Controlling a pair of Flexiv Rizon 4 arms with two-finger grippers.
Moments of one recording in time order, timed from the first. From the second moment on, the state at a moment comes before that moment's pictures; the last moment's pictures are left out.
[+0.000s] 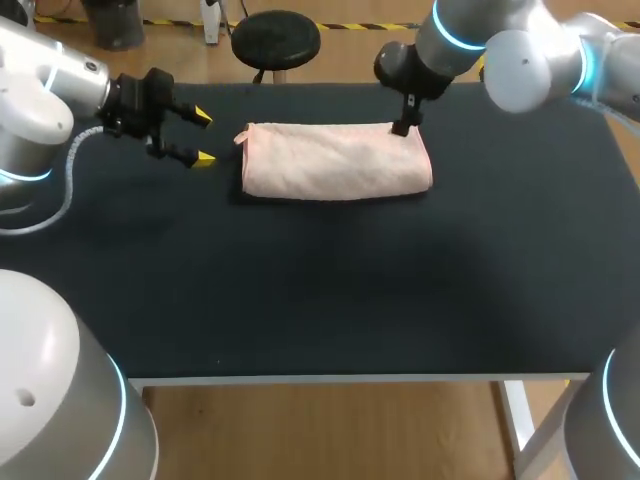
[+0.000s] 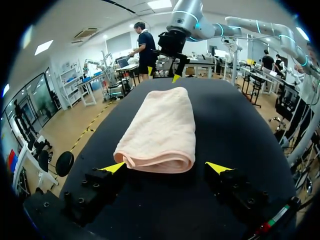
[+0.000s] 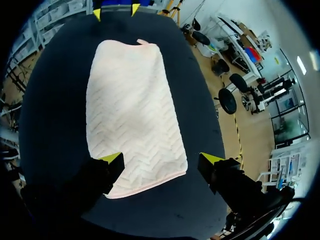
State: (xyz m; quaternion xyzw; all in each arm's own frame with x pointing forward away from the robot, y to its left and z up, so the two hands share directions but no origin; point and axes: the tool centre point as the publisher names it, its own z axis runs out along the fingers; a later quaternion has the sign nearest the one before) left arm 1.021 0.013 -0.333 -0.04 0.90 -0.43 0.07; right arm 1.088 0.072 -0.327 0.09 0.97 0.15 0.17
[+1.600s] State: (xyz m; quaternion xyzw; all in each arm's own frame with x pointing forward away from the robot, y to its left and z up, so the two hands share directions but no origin) left arm 1.021 0.013 -0.333 -0.04 0.90 -0.43 0.07; right arm 1.071 0.039 -0.401 0.62 0.67 0.37 -0.16
